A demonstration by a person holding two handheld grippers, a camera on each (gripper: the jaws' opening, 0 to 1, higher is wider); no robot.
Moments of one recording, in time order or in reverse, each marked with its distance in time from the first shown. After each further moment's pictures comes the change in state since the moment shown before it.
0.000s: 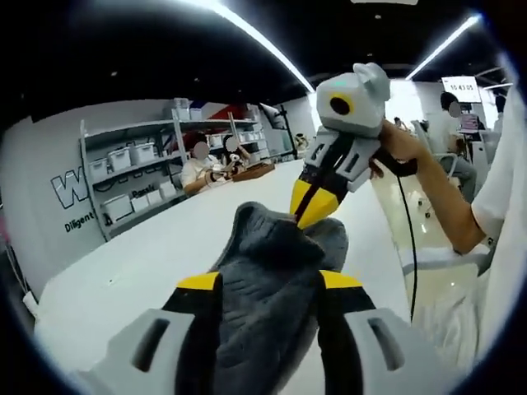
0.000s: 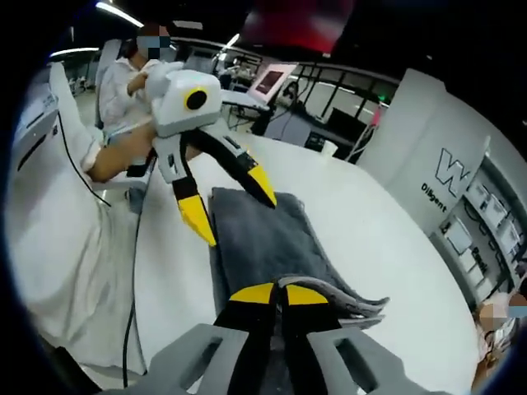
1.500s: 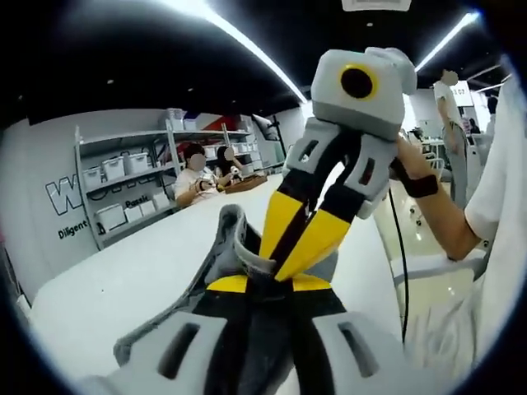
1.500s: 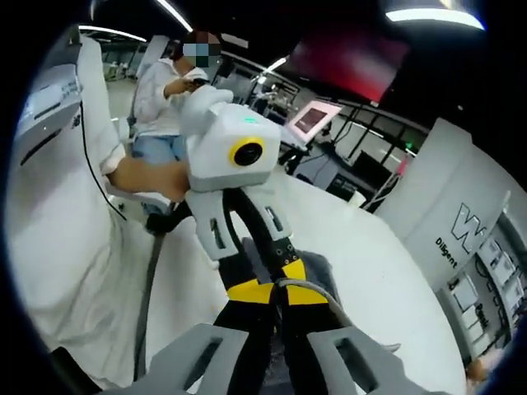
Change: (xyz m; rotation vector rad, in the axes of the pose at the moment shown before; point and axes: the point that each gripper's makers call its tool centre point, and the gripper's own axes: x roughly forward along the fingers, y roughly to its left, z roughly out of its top) left arm -0.002 -0.011 0.015 -0.013 -0.088 -0.038; right arm 0.019 0.046 0.072 -0.167 -0.195 0.087
